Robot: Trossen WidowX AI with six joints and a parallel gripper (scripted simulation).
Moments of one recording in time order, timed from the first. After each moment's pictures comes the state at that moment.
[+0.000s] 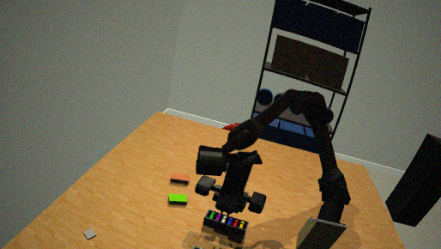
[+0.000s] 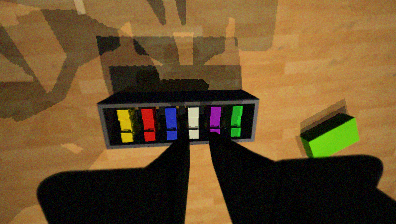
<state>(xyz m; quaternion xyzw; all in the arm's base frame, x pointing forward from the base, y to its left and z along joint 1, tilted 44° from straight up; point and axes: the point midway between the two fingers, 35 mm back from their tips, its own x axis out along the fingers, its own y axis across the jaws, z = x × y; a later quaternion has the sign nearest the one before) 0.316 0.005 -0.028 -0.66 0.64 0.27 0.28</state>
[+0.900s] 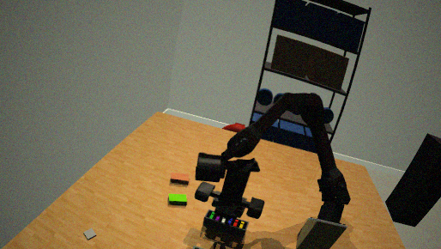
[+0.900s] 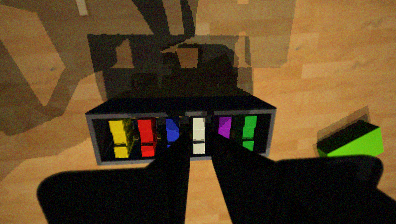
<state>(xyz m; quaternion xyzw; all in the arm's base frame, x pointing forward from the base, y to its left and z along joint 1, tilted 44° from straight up) 0.314 -0.009 -0.045 -0.65 0.65 0.28 0.28</state>
